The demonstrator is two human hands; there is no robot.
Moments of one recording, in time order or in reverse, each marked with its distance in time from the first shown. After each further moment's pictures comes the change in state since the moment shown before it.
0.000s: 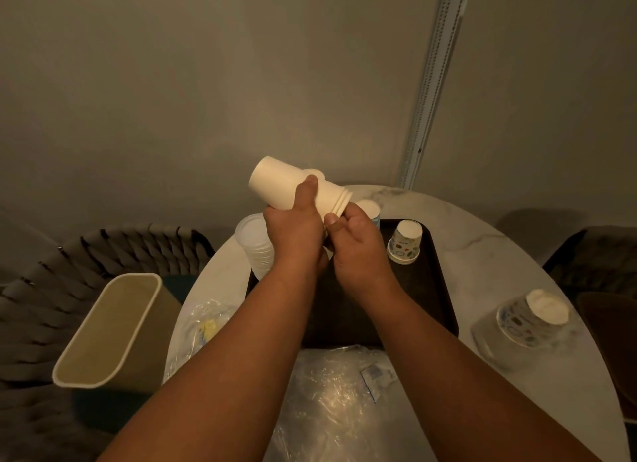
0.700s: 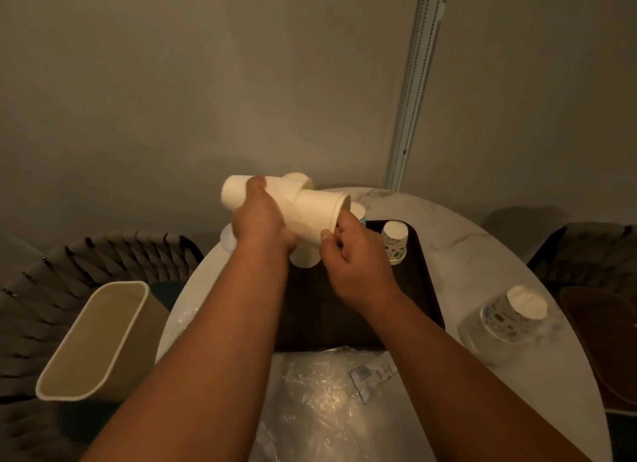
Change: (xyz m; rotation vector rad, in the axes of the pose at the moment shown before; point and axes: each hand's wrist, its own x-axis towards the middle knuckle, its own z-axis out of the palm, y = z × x) left_hand 0.029 0.026 0.002 -0.159 0.067 -0.265; right_hand -0.015 -0.010 -0.028 -0.558 0.007 -0.228
